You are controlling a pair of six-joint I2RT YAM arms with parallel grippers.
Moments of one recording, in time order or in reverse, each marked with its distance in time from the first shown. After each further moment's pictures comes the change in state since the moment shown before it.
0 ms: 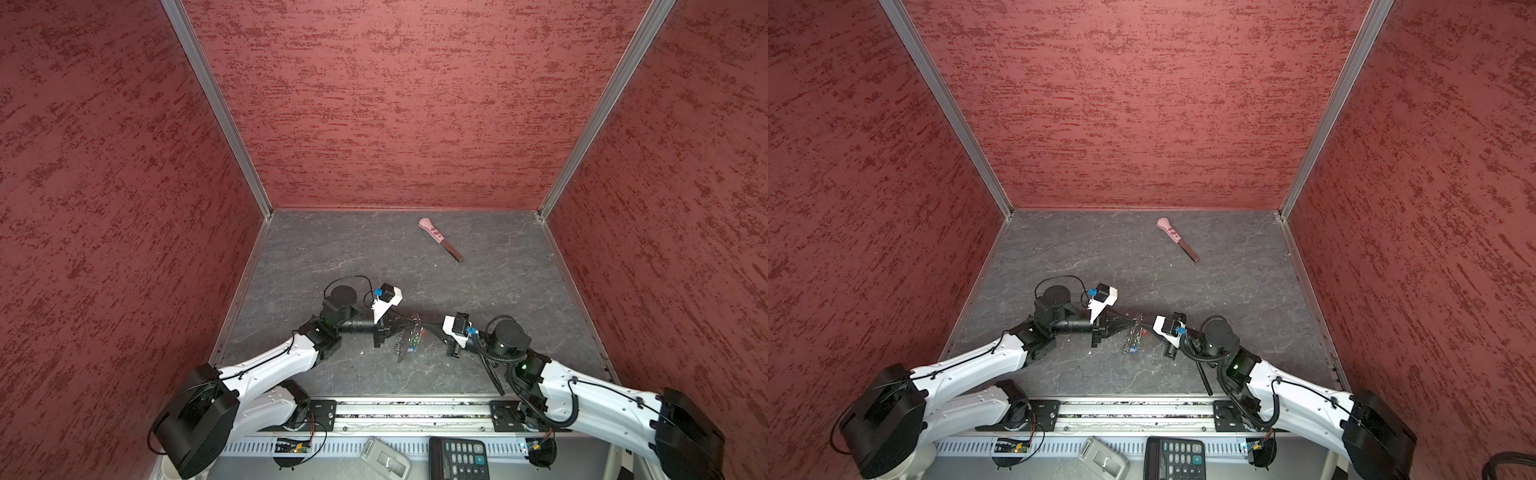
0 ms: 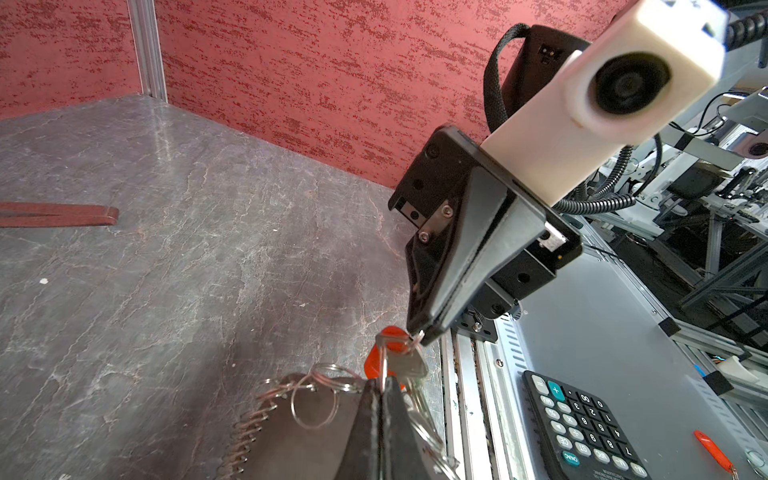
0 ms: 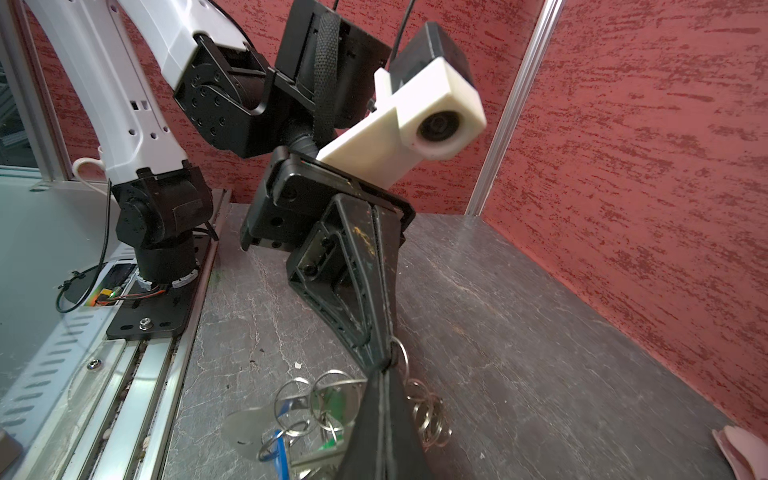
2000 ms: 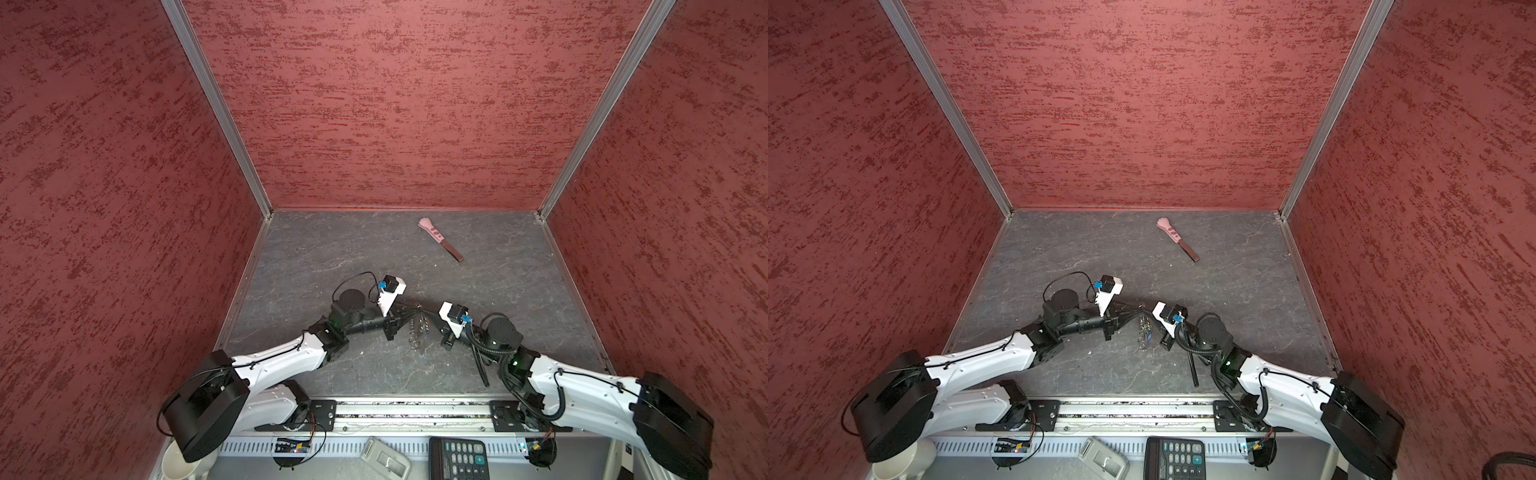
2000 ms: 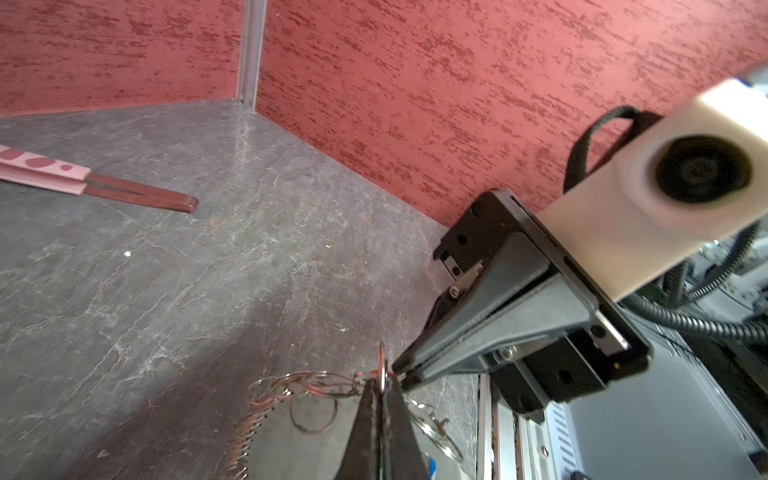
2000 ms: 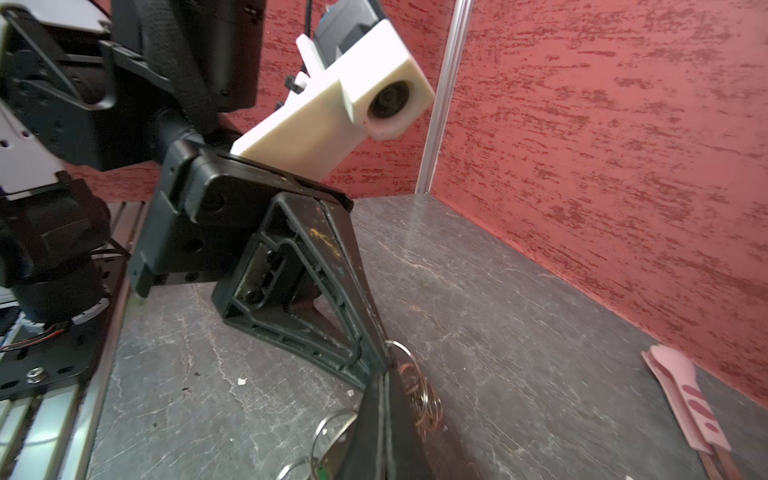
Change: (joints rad) left arm -0.112 0.099 0.007 0.171 -0.363 -0.217; right arm -0.005 0.145 0.000 0.137 0.195 0.085
